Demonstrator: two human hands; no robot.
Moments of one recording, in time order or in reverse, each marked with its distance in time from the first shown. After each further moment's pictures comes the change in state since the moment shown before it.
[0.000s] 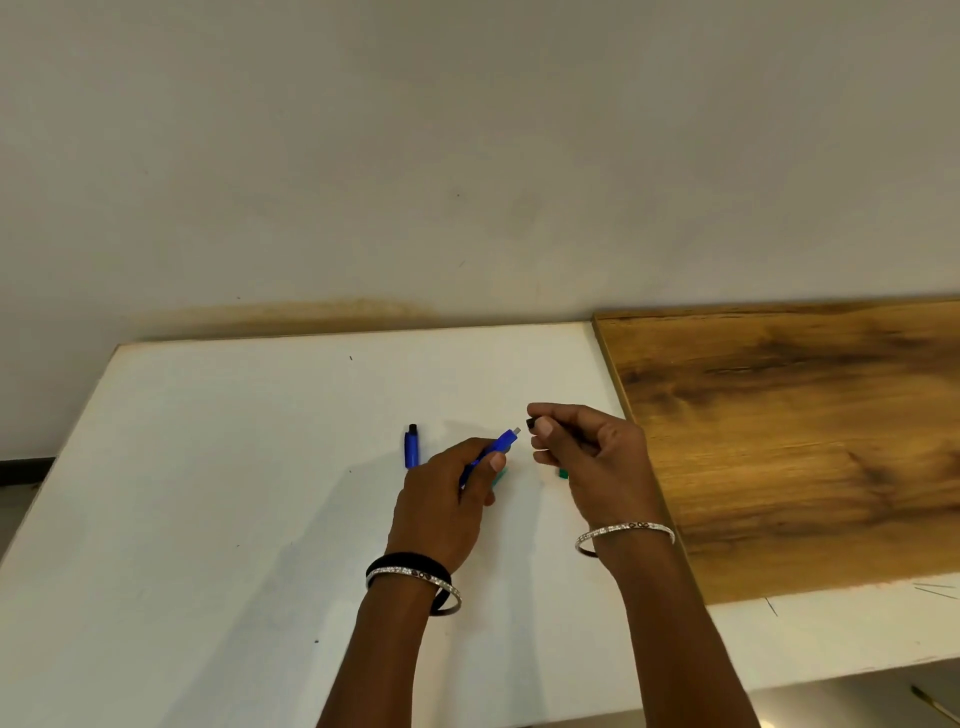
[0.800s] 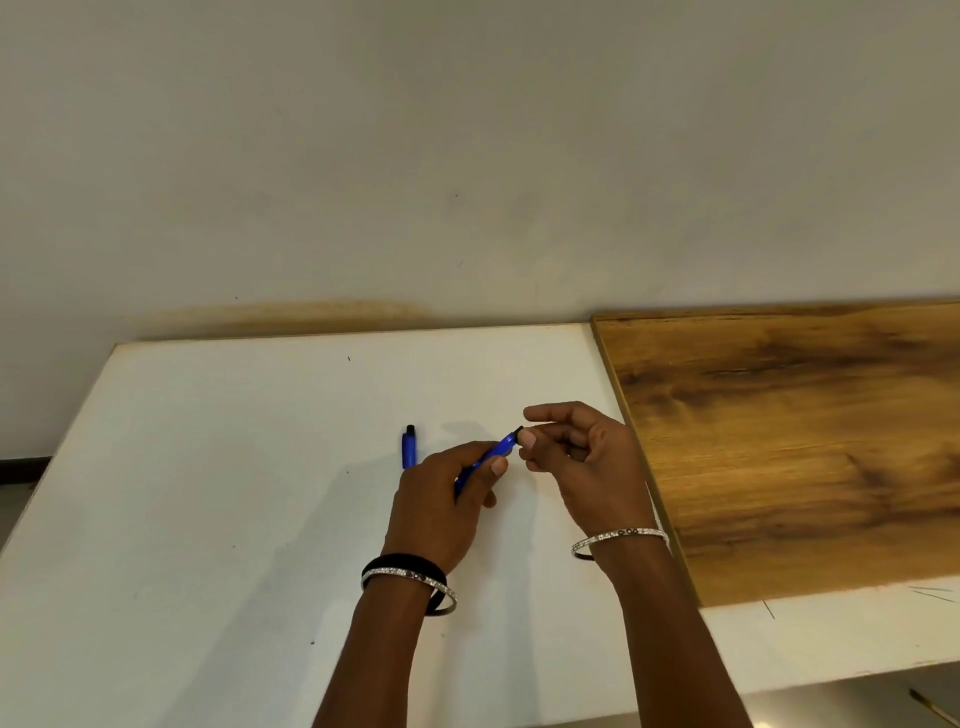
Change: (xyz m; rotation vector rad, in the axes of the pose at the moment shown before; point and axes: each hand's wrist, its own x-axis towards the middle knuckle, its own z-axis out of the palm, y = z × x) left_hand -0.002 0.005 -0.004 -0.035 -0.012 -0.009; right_hand 0.000 0.005 0.002 -0.086 -0.042 -0.054
